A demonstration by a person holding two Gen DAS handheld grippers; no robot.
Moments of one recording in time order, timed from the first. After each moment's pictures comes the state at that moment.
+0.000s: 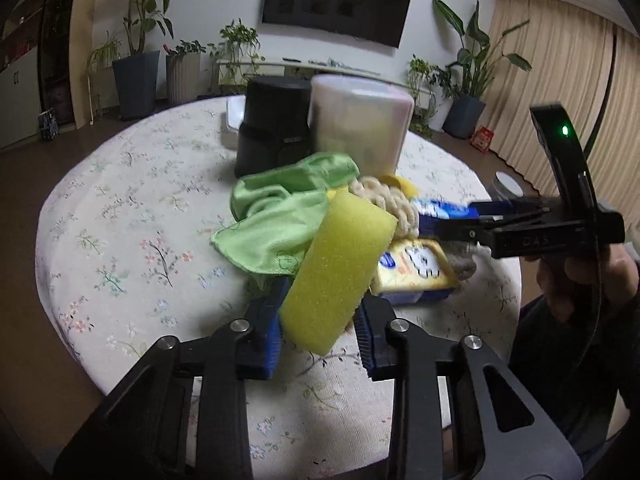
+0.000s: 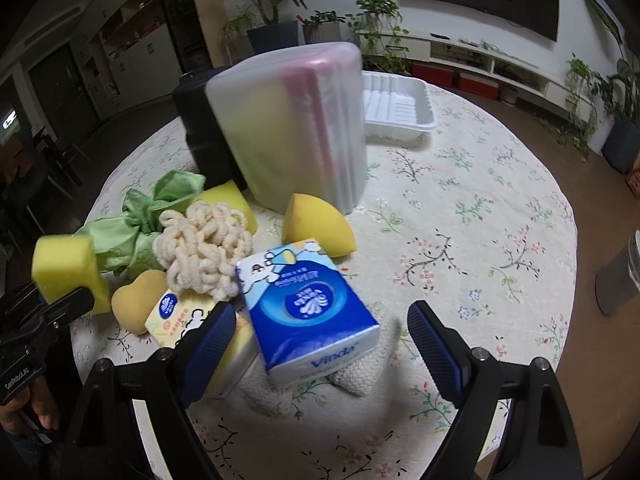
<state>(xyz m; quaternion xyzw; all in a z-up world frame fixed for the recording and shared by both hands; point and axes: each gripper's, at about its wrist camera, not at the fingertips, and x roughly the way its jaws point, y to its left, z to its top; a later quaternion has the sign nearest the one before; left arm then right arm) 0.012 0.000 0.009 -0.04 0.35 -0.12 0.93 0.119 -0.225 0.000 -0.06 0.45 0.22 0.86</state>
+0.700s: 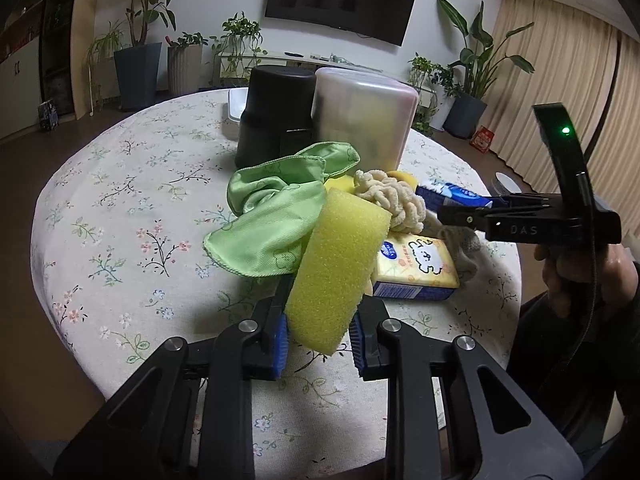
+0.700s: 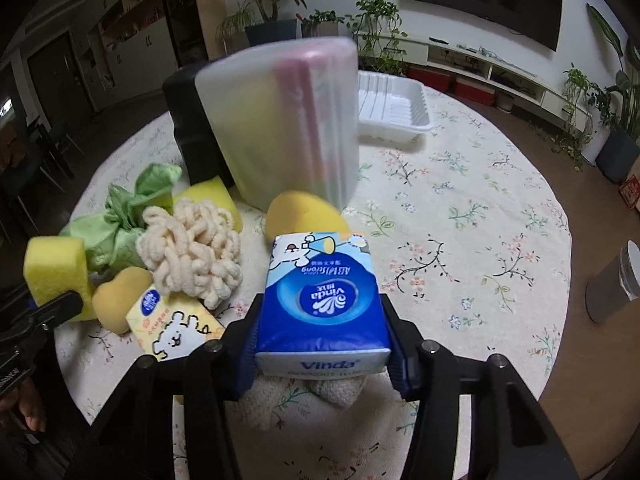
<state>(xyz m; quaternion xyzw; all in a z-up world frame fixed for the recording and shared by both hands) 0.015 0.004 0.006 -0.06 0.36 -0.12 0.92 0.125 -0.228 -0.002 -0.07 0.44 0.20 0.87</state>
